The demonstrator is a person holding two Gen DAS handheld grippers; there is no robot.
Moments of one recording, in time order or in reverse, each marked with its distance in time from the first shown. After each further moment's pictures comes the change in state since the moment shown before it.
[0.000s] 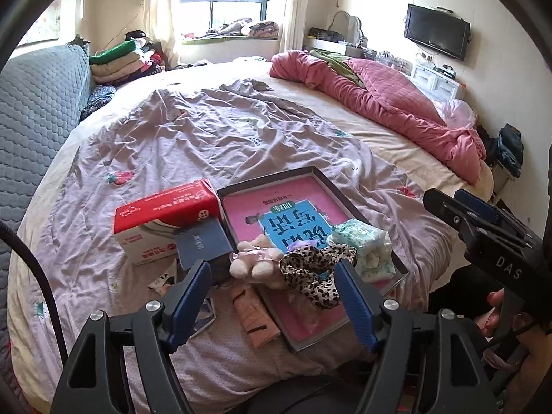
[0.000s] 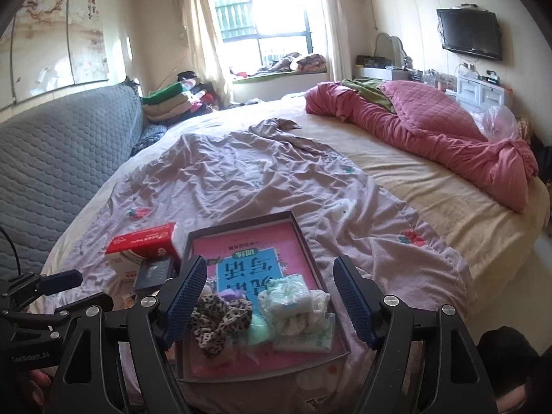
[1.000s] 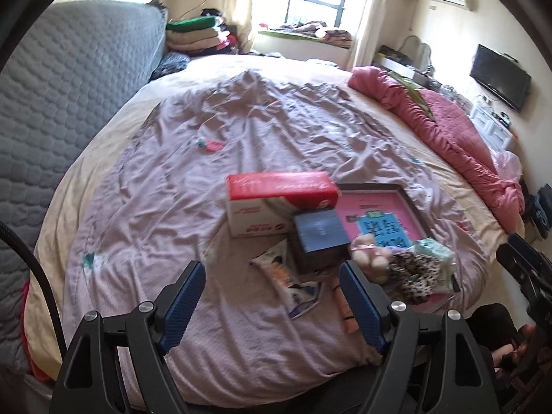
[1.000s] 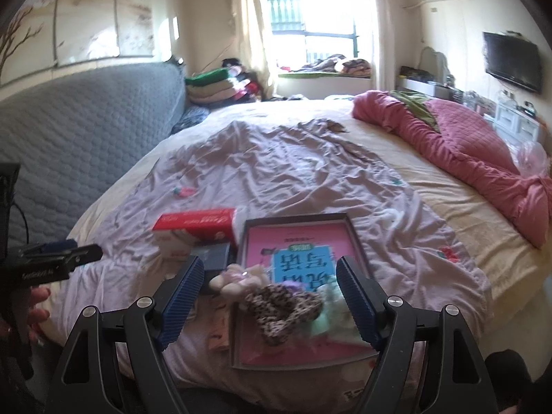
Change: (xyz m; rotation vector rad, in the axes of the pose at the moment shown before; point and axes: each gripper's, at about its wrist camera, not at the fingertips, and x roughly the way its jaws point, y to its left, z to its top) left arm -0.032 0.140 -0.031 -0.249 0.008 0.147; right arm -0.013 0.084 -0.010 -0.169 0.043 0.118
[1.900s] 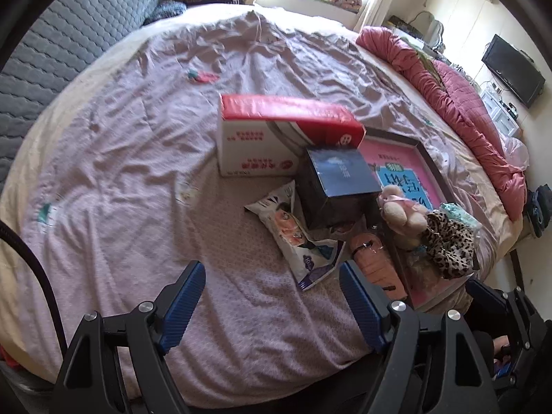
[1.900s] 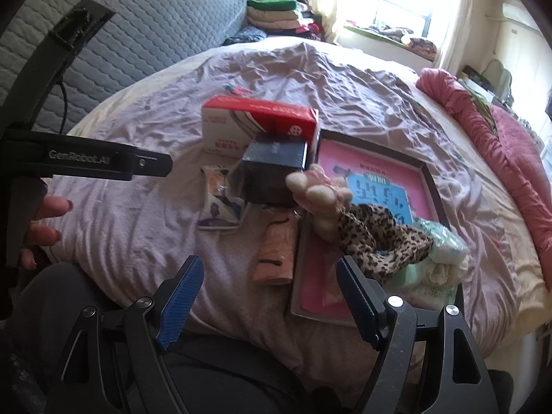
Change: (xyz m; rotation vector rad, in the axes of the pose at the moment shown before) left arm 0.090 0.011 -0.033 -0.051 0.197 -0.063; right arm 0.086 0.080 -0.084 -0.247 0.259 0.056
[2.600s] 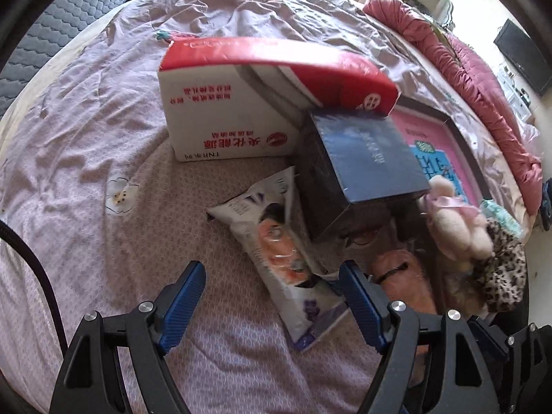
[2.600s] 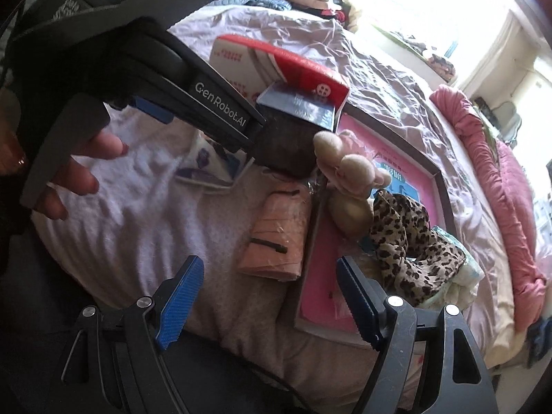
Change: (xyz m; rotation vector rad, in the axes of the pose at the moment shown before) left arm 0.093 -0.013 0.019 0.013 0.109 0.025; right arm 0.072 0.030 -0.015 -0.239 0.111 -0.130
